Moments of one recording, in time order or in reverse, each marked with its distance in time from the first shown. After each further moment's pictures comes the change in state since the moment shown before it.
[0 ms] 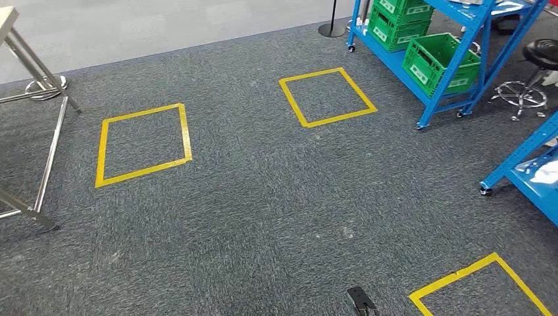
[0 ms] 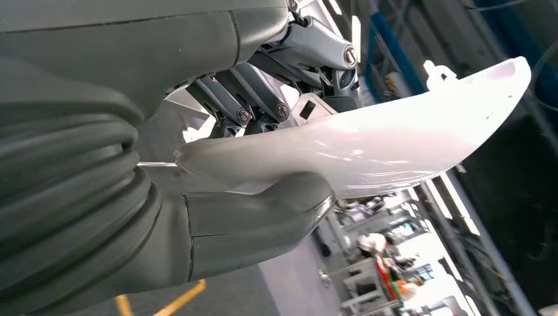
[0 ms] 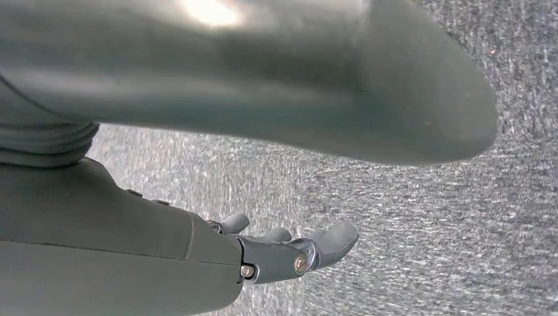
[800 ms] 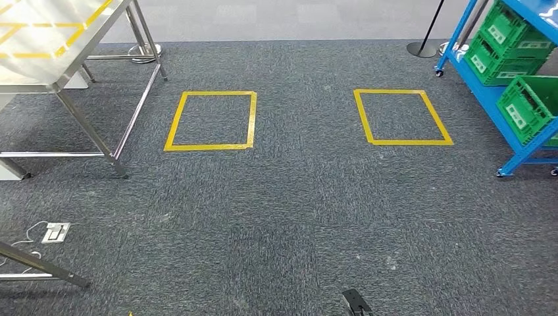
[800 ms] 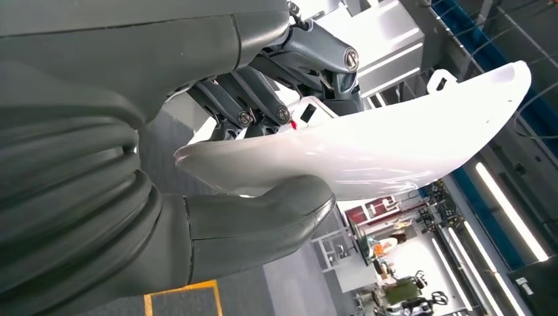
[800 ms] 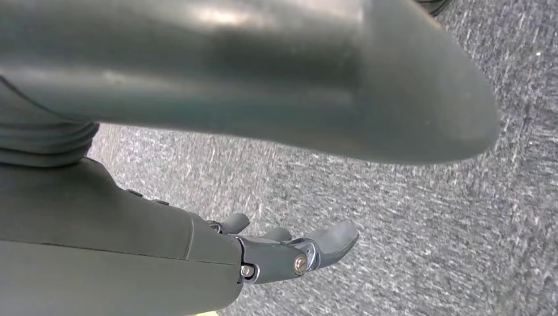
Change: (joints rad) left arm 0.032 -0.008 0.025 -0.051 -0.027 0.008 0.021; right arm 0.000 0.011 0.000 0.000 0.001 0.003 -0.005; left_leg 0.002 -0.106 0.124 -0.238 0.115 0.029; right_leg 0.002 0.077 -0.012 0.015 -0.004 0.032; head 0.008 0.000
